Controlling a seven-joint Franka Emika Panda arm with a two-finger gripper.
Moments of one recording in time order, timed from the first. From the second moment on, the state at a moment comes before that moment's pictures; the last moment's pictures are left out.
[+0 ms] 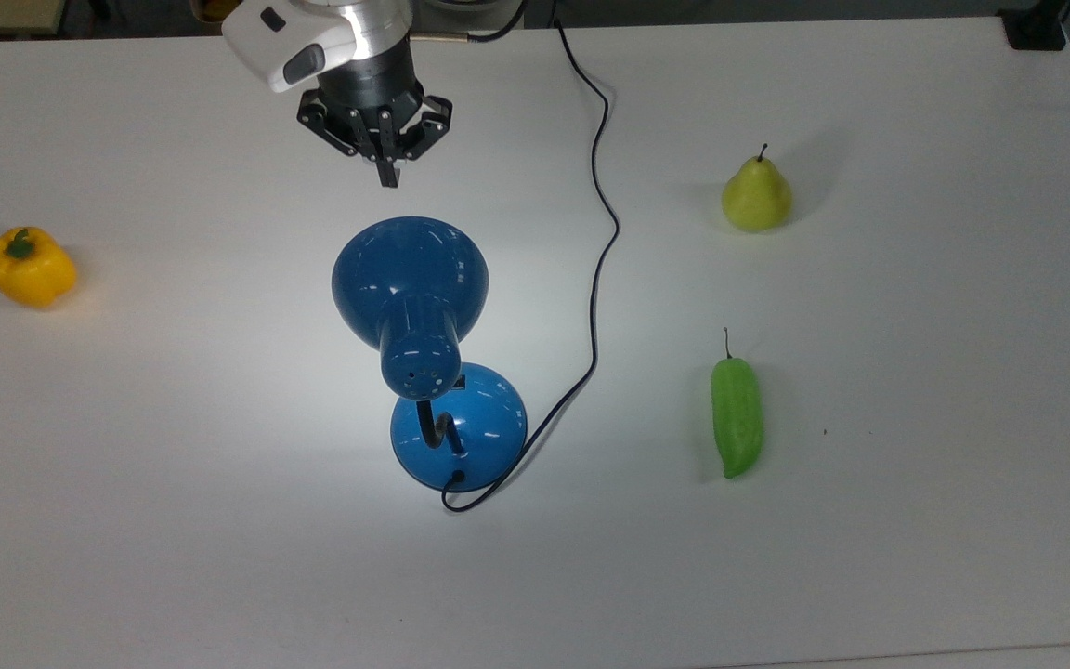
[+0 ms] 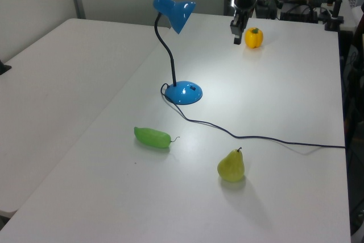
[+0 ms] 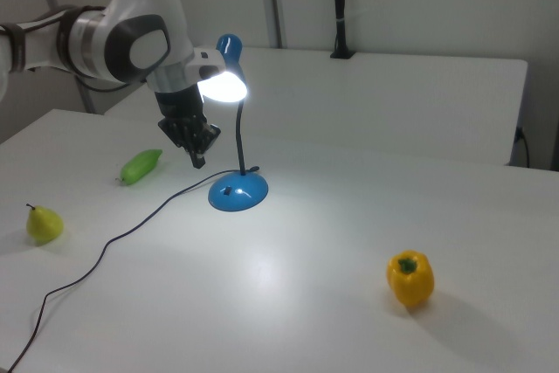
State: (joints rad) arm 0.07 0.18 -0.06 -1.67 0.02 1.93 0.01
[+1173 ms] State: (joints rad) arm 0.13 0.42 -0.06 -1.66 0.03 2.41 0.01
